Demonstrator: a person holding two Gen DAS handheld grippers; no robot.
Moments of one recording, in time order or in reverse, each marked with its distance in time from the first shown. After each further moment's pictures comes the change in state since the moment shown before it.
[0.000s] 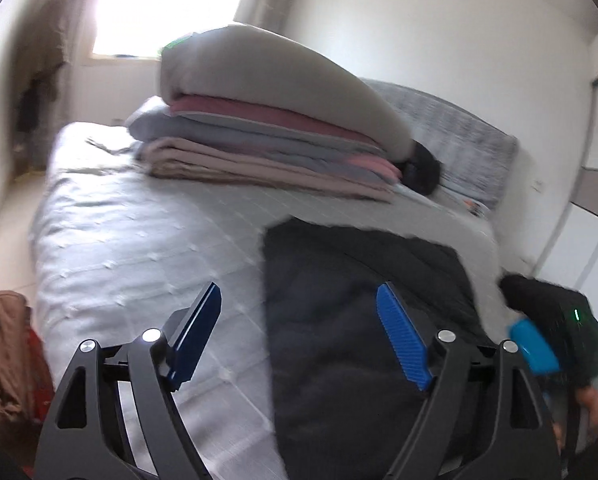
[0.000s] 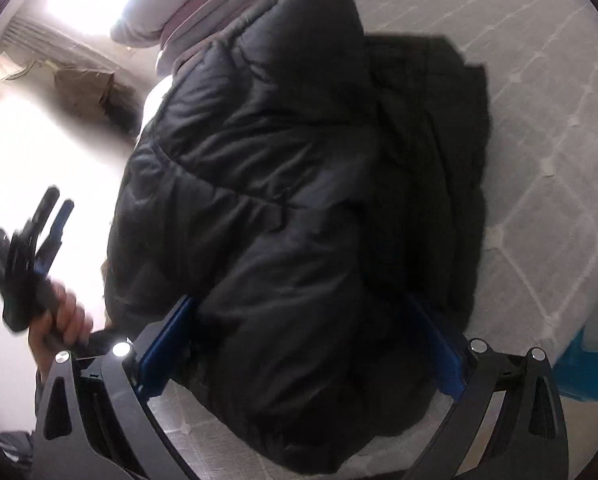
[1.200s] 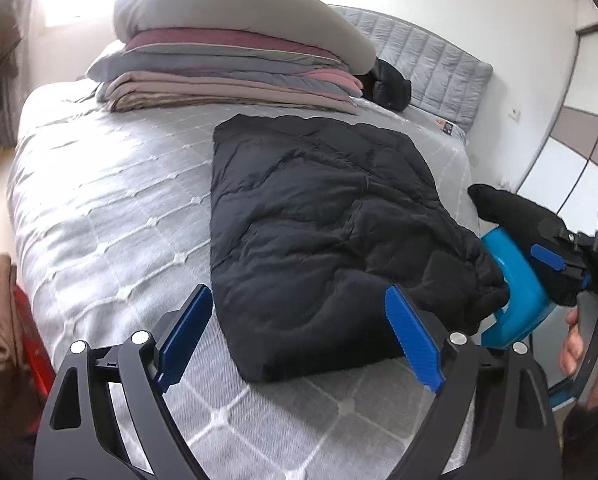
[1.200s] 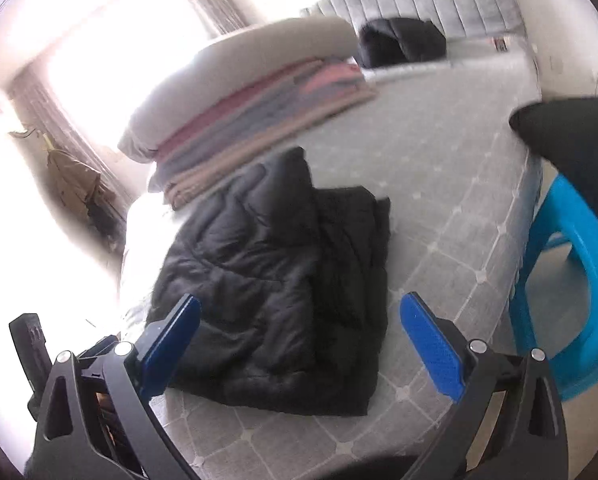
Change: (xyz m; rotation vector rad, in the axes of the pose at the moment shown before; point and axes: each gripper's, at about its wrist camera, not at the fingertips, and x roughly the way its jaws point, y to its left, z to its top) left arm -0.026 -0.030 -0.057 0.052 0.274 -0.059; right arm -0.117 0.012 -0.053 0.025 -0.509 -0.132
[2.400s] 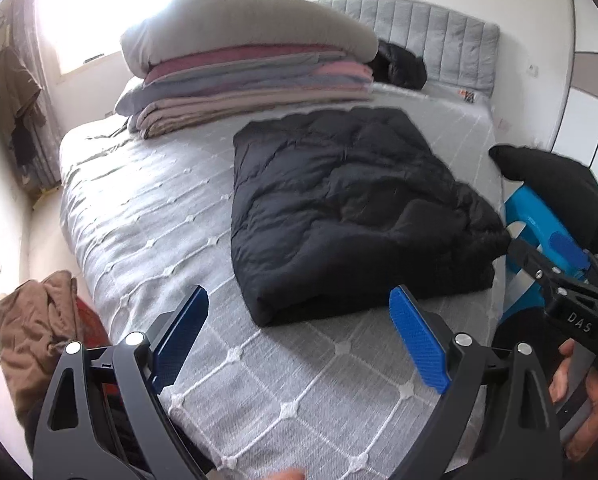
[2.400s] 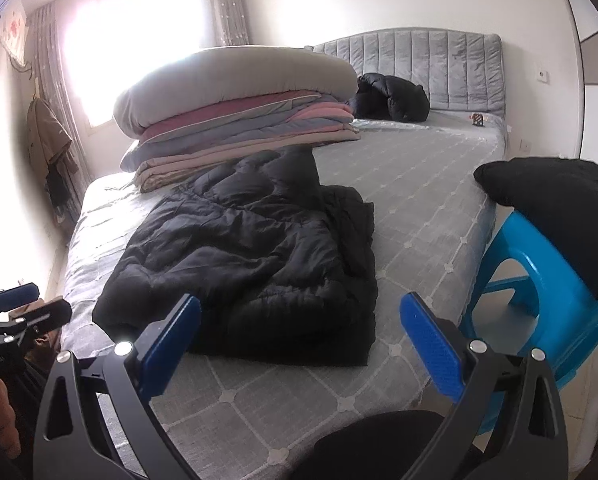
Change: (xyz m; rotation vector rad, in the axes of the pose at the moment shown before) left arm -0.044 -0.060 -0.028 0.162 0.011 0.219; right arm -0.008 0.080 -0.097 -0.215 -0.159 -0.254
